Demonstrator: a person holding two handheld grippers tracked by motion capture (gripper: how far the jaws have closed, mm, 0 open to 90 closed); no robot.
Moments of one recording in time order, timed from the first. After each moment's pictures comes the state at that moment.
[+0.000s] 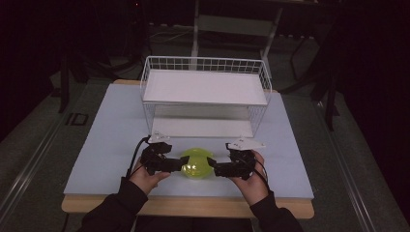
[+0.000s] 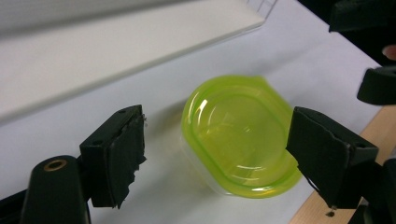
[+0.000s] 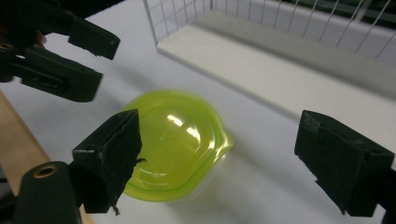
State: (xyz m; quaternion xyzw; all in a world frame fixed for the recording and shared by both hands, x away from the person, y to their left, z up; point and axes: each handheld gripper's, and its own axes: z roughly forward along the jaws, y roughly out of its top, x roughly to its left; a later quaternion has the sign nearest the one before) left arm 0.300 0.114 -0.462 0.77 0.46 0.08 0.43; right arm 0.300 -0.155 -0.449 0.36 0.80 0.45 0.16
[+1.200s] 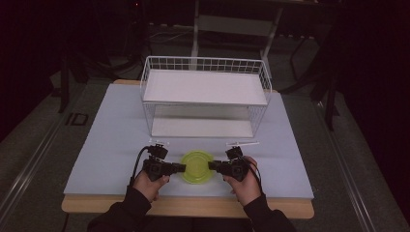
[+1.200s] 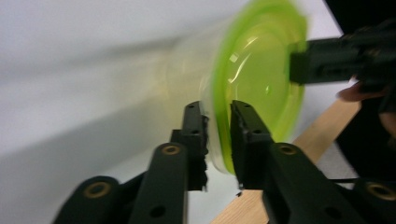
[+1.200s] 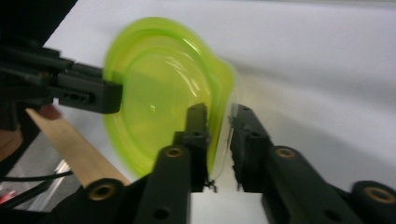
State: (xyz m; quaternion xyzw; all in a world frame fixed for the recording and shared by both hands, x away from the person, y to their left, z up) left arm 0.298 0.113 -0.488 0.75 0.52 -0.05 0.40; right arm 0.314 -0.151 -0.483 0.49 0.78 0.40 -0.02
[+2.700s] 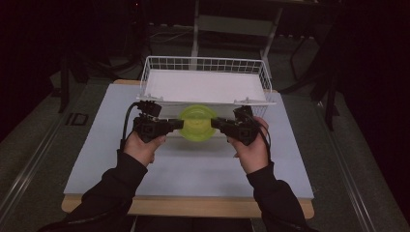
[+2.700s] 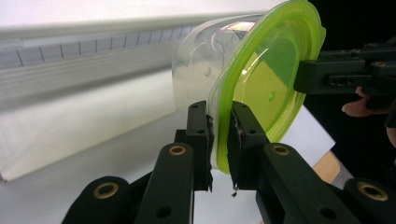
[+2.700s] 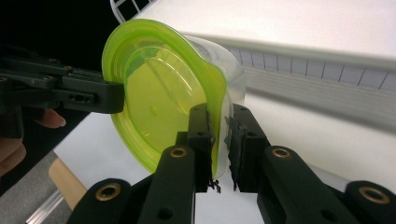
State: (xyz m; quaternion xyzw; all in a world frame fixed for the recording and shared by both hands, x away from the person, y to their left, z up) left arm 0.332 0.124 -0.347 0.74 0.49 0.05 0.46; right arm 0.344 -0.141 -0.343 0.44 0.76 0.47 0.08
